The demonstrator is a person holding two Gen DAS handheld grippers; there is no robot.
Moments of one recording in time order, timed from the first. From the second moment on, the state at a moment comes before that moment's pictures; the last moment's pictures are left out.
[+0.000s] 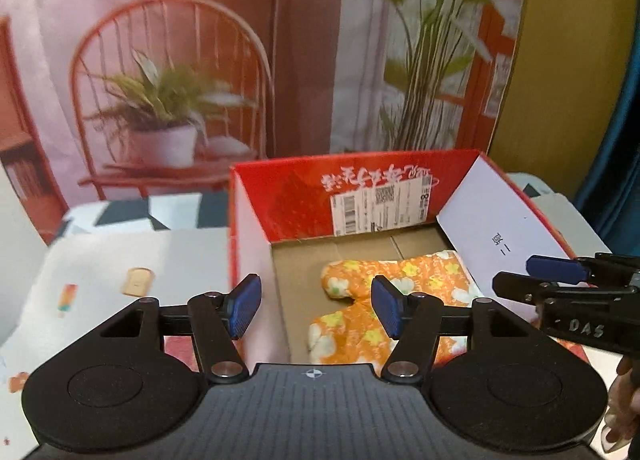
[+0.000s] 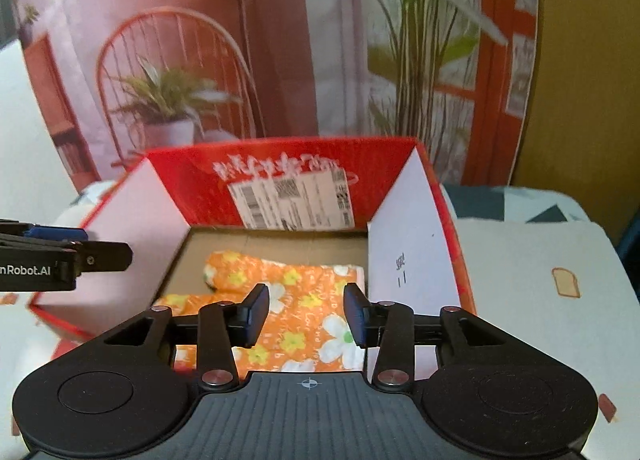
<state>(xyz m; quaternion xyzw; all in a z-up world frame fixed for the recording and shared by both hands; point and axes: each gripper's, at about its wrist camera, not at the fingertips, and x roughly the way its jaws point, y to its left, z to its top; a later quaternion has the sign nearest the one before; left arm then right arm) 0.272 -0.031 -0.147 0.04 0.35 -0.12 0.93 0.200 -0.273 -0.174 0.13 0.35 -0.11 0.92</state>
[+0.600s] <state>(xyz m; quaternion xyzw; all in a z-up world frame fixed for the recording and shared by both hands) 0.117 -0.003 -0.170 -0.02 0.36 -0.15 0.92 0.075 -0.218 -0.172 0.17 0.30 -0.07 0.94</state>
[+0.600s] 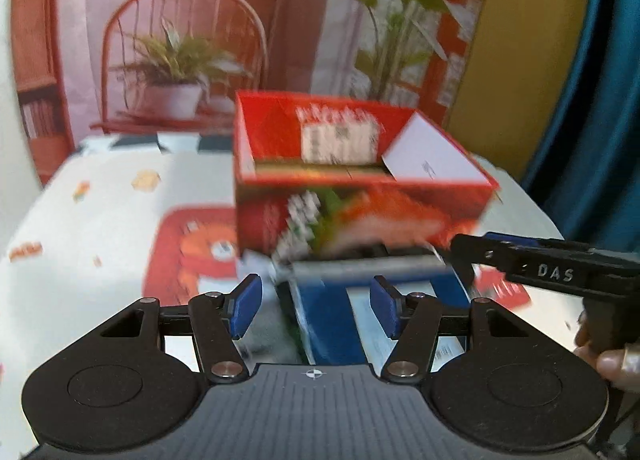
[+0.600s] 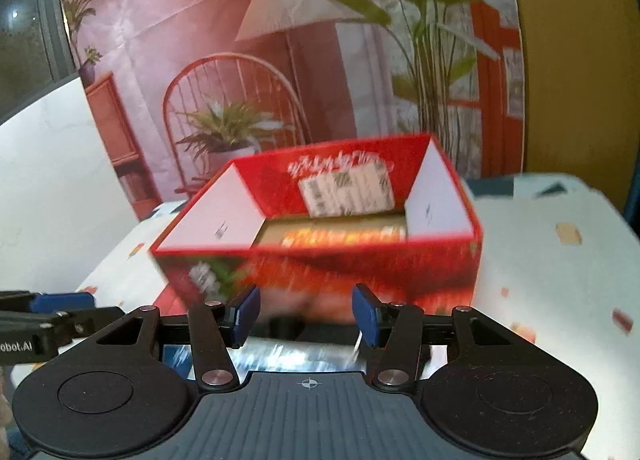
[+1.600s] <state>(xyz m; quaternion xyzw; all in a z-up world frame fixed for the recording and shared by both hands) 0.103 -0.007 -0.235 -0.06 0.47 -0.21 0.86 0.027 -0.186 -0.229 0.19 0.41 0.00 0.89</state>
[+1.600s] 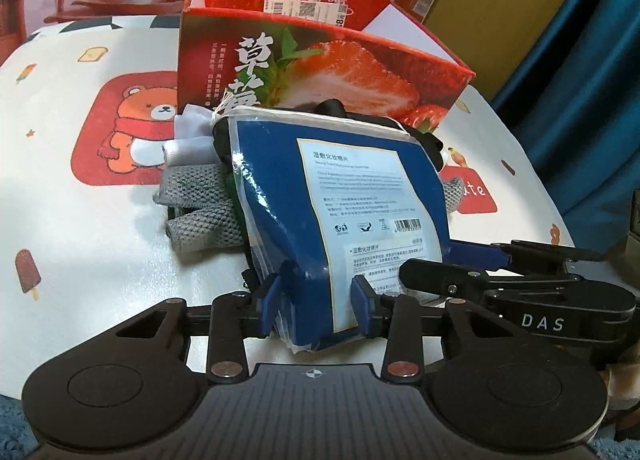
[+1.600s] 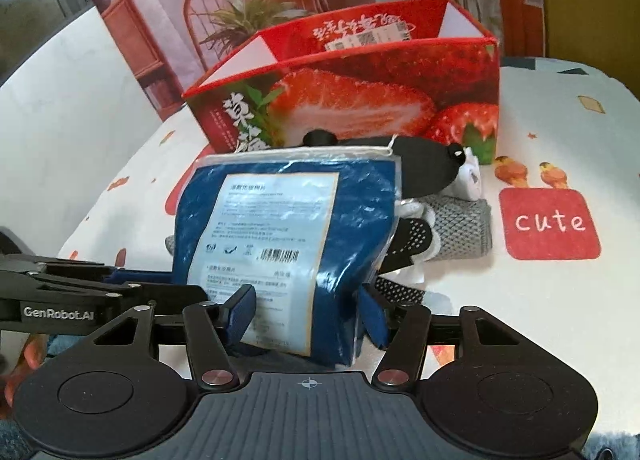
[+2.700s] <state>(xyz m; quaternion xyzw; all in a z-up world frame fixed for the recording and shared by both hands) 0.114 -0.005 -0.255 -0.08 0.48 -0.22 0.85 0.031 -0.185 -0.244 0.19 0.41 0.00 0.89</state>
